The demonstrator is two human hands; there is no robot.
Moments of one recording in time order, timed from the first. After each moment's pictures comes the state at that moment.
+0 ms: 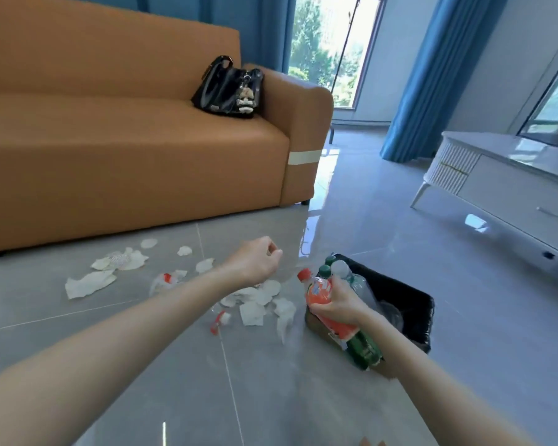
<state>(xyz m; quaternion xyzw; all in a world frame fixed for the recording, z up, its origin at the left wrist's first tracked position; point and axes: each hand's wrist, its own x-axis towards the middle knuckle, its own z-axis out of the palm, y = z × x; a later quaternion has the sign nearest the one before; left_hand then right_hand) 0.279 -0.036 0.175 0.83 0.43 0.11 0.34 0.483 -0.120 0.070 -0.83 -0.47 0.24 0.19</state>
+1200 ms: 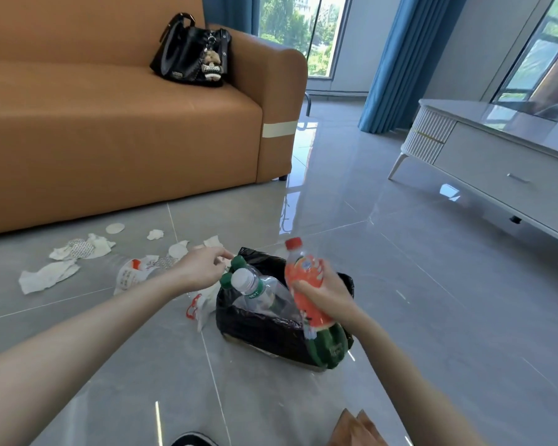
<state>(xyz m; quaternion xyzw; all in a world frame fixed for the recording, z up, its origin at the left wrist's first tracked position) 0.264 -0.010 0.113 0.85 0.44 0.02 0.30 0.462 -0.160 0.074 -0.74 -0.39 0.33 0.43</state>
